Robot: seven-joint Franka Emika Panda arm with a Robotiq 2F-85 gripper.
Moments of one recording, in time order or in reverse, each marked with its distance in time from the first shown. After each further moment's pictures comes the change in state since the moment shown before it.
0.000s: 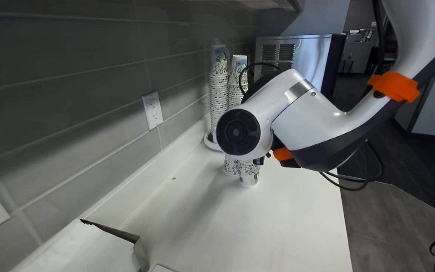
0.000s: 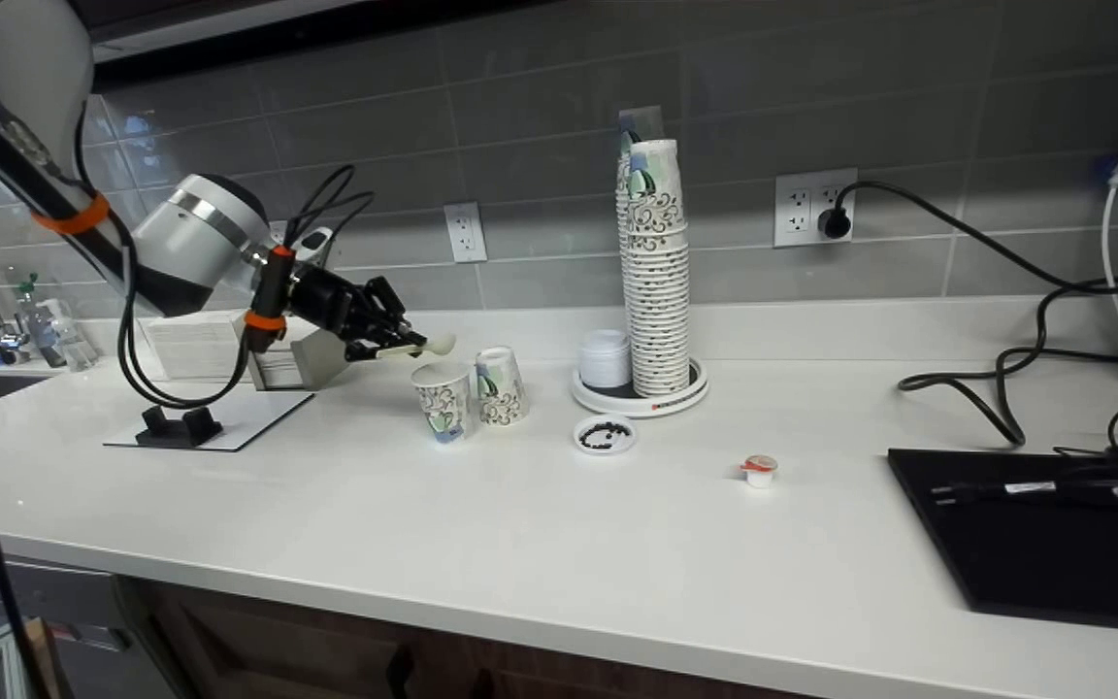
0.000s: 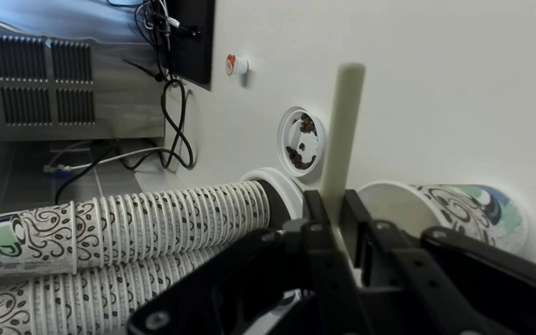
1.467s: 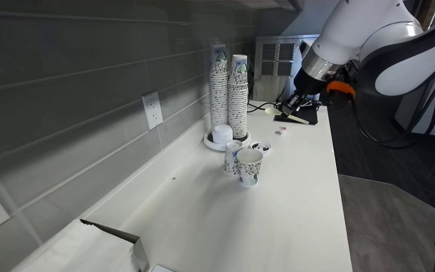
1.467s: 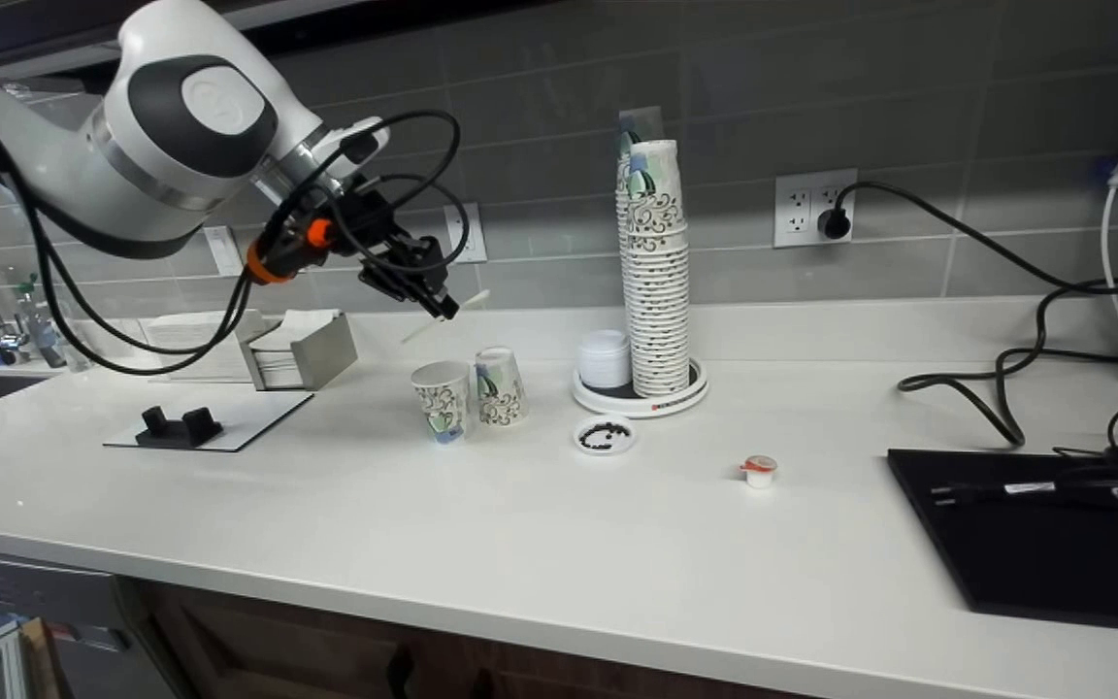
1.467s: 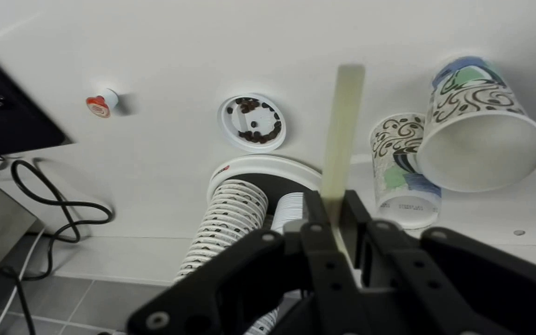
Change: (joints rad) arm -0.272 -0.502 -0.306 -0.387 0.625 0.925 -0.399
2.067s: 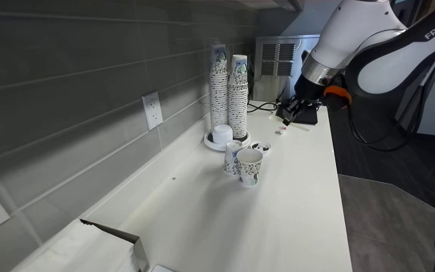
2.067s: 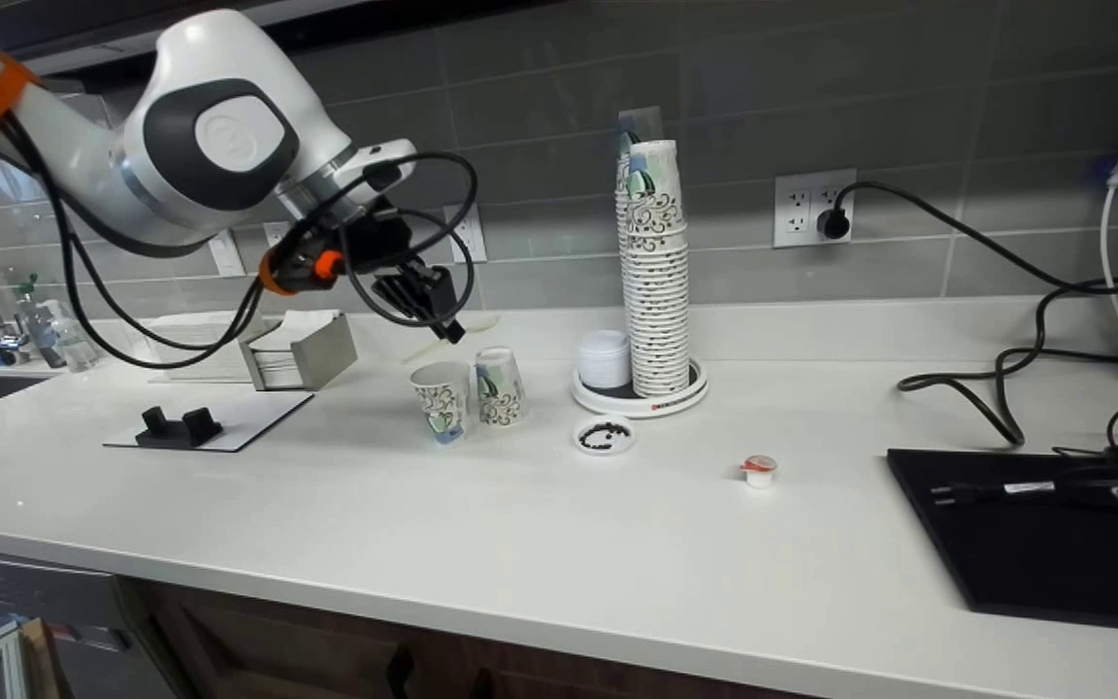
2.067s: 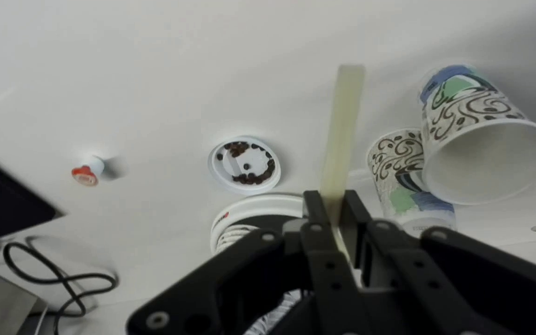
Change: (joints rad) arm -0.010 0.055 -0.012 0.003 0.246 -0.002 -0.085
